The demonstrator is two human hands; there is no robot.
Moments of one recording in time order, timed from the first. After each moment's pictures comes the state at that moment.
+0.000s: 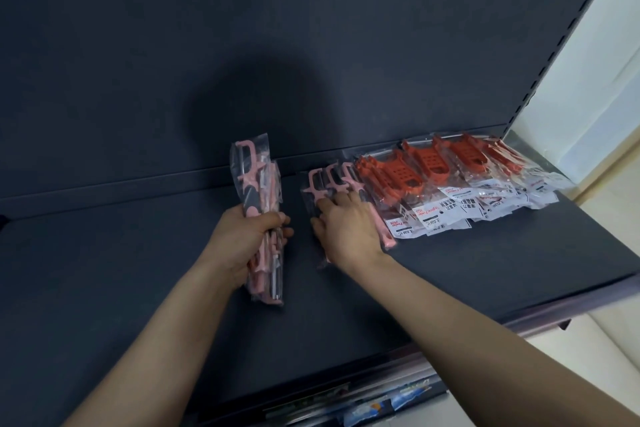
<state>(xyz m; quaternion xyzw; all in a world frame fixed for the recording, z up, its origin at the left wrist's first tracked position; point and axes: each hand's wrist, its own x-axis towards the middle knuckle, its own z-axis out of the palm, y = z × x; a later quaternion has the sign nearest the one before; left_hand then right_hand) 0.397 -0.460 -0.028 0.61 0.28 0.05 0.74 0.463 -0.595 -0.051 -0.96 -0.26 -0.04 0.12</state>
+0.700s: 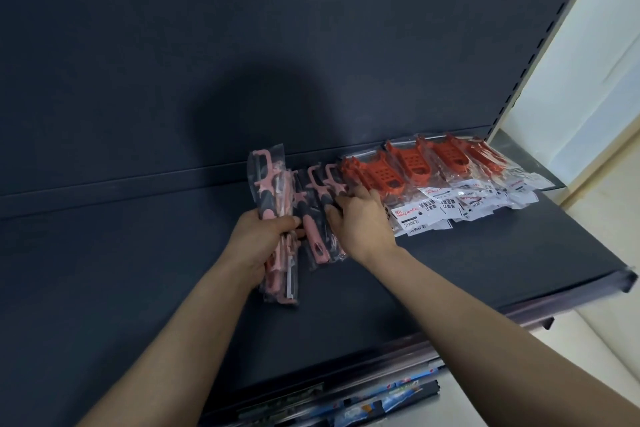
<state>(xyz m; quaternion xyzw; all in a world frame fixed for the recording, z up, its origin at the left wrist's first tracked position) 0.416 -0.497 -0.042 0.57 0.29 0.03 0.77 0.480 -0.637 -0.046 -0.96 -0.18 -0.01 0.20</state>
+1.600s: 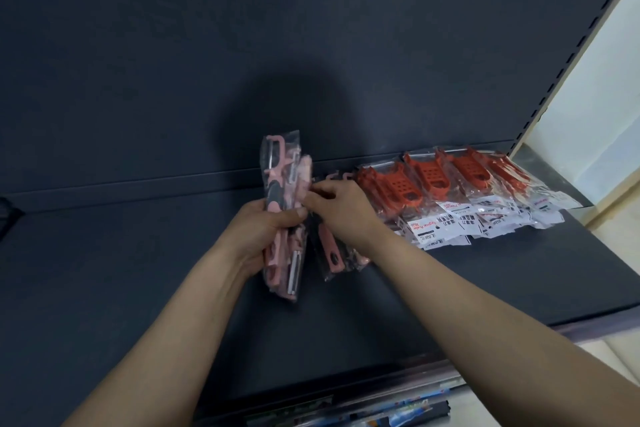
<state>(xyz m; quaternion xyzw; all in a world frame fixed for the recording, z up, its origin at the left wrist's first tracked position) 0.415 -0.475 -0.020 0.57 0.22 0.01 0.79 0.479 -0.599 -0.013 -0.79 -0.23 0.12 0.55</state>
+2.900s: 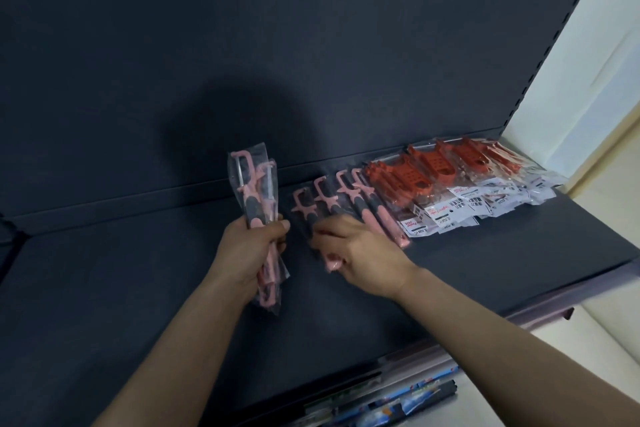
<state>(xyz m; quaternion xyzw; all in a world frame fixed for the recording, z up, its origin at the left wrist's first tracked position) 0.380 -0.439 -0.030 0.59 0.29 0.09 0.75 0.433 -0.614 -0.047 -0.86 -0.48 -0.06 0.18</state>
